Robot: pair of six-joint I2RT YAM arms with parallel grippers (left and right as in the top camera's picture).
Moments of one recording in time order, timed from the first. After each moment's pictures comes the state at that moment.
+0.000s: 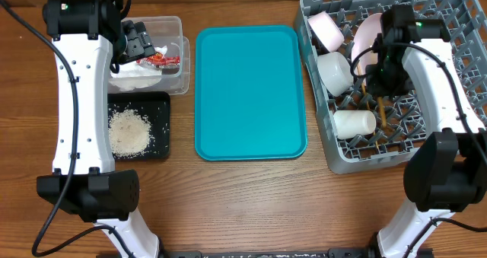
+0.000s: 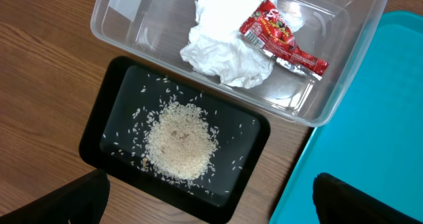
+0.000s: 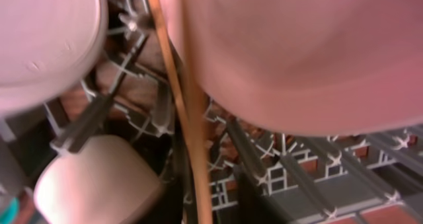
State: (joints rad) left arm 0.01 1.94 2.25 -1.53 -0.25 -0.39; right arm -0.03 1.96 1.76 -1.32 0.17 -0.02
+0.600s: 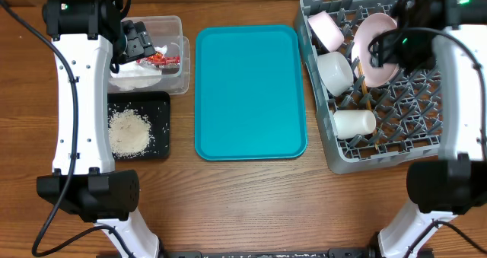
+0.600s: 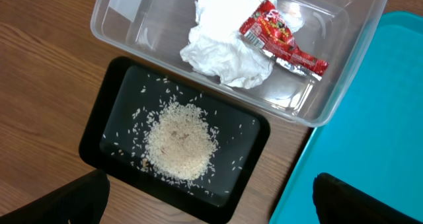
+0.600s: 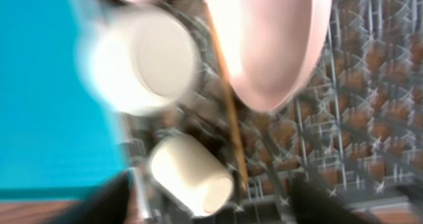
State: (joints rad) left arm 0.01 1.94 2.25 -1.53 -0.25 -0.39; right arm -0.06 1.94 2.24 -1.57 -0.09 -0.01
